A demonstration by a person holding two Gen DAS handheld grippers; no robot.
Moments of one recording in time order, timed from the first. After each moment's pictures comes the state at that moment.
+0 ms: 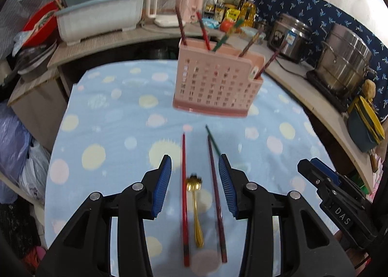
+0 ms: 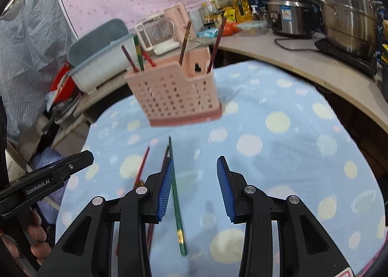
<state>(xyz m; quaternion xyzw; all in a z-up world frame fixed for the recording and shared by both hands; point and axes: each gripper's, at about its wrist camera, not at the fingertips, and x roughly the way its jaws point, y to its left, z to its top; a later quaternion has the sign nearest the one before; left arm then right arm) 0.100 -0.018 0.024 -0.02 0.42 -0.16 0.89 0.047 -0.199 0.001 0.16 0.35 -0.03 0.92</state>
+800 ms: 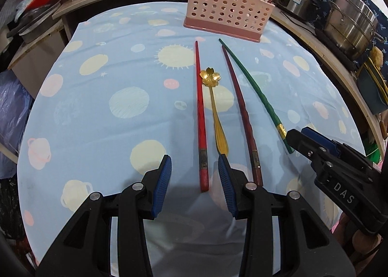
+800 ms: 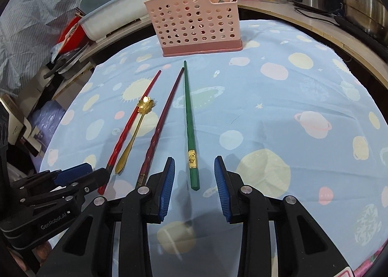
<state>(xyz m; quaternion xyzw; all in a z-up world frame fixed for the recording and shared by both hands) 0.033 -0.001 -0.065 -0.01 0.50 -0.15 0.85 0.017 -0.151 -0.069 0.12 0.43 0.01 0.89</state>
